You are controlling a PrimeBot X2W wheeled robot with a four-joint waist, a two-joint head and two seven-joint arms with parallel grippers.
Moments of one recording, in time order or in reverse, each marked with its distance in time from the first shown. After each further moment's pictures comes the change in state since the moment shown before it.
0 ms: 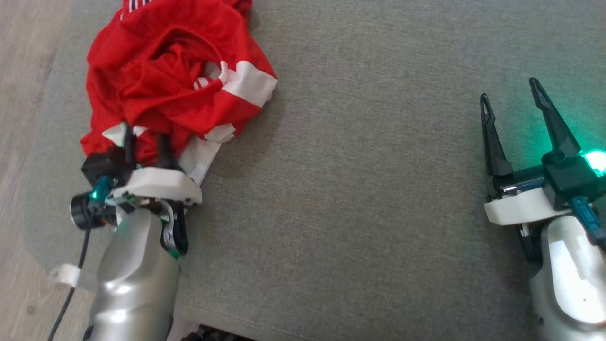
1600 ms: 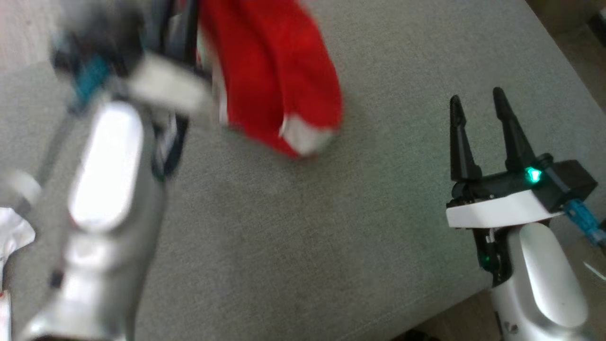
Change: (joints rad) left arm -0.187 0.111 -0.222 -0.430 0.064 -0.174 0.224; right arm 0.005 0.075 0.113 0.017 0.378 0.000 0.000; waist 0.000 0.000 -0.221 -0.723
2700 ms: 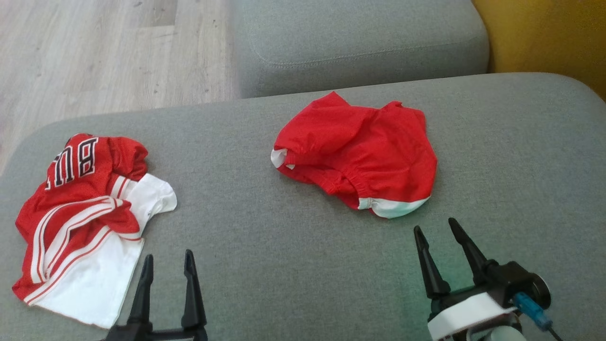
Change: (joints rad) left arm 0.956 -0.081 0.118 -0.289 0.025 0.181 -0.220; right arm 0.307 0.008 0.063 0.111 -0.054 0.000 0.000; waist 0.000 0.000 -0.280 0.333
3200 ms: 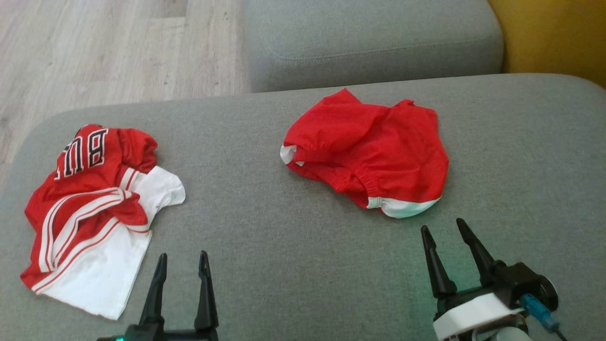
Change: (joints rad) left arm 0.005 0.001 -0.040 -0.002 0.061 0.038 0.000; right arm 0.015 0.000 -0.016 -0.012 -0.008 0.000 0.000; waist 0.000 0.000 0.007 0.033
